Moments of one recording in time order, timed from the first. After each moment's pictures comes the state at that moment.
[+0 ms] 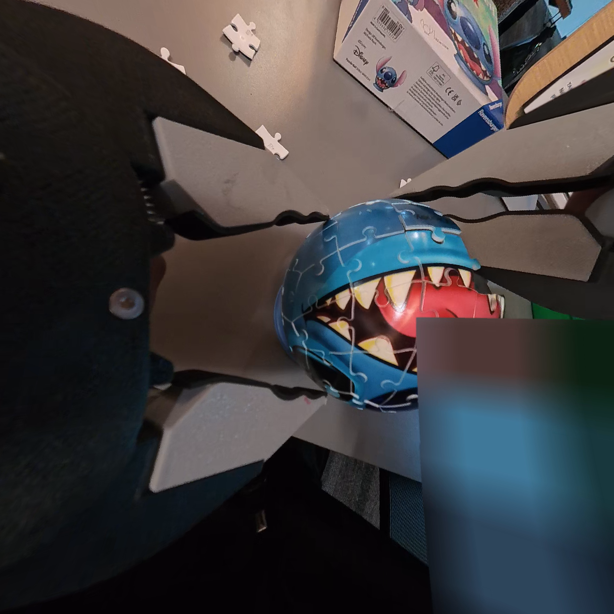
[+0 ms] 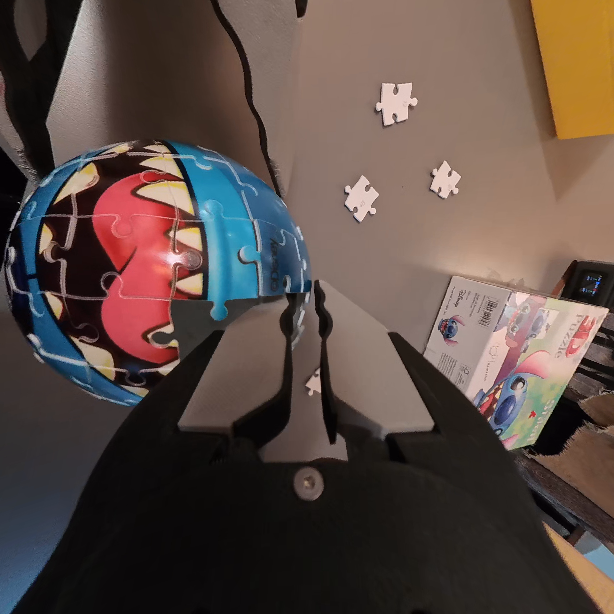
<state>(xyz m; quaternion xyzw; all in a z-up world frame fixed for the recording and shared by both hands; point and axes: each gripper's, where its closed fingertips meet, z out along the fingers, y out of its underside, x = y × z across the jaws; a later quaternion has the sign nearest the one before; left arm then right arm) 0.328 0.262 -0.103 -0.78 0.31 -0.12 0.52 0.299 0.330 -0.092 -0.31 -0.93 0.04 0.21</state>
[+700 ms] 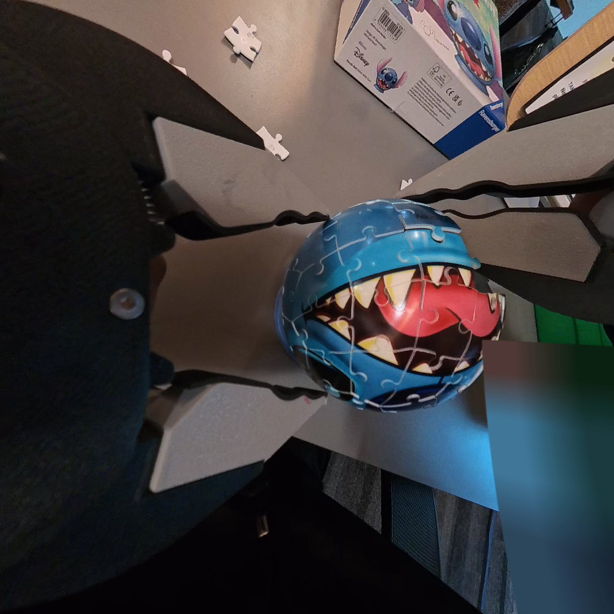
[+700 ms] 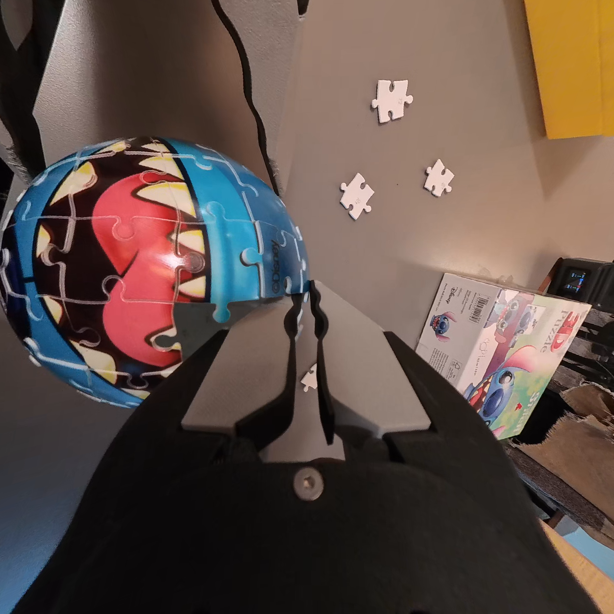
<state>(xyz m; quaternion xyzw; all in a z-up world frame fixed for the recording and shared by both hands) 0.328 0.262 -0.103 -0.79 0.31 -0.12 0.52 0.299 0.331 -0.091 -0.30 -0.93 0.03 0.22</state>
